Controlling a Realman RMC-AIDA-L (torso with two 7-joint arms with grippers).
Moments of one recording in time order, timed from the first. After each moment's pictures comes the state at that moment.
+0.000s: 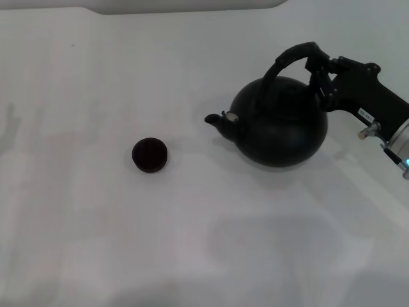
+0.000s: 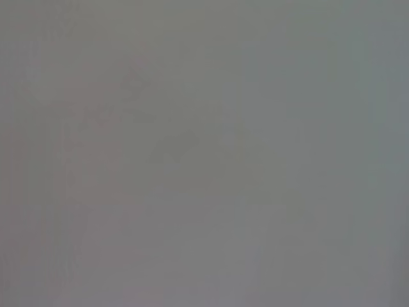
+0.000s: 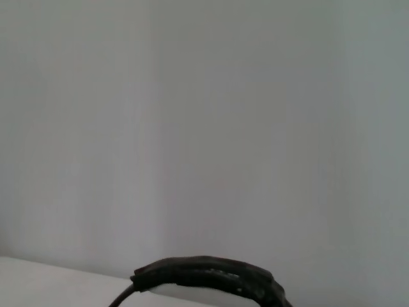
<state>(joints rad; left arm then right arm) -0.26 -2.08 0.31 -0.12 -2.14 -1.60 2.77 0.15 2.03 -1.82 -0.67 2.78 0.91 -2.48</state>
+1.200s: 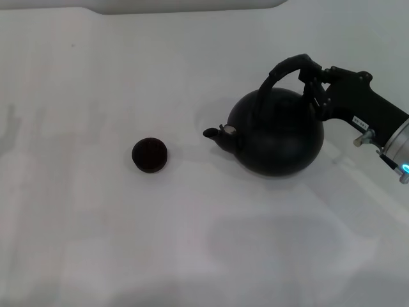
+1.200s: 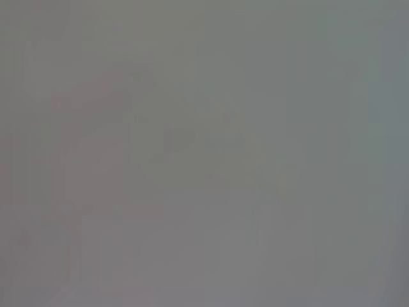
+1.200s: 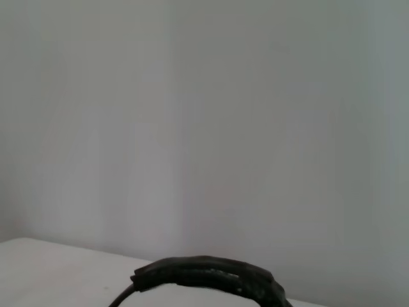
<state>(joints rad) -0.26 -2.08 0.31 -0.13 -2.14 -1.60 2.77 0.22 2.03 -1.83 -0.54 2.78 0.97 -2.49</state>
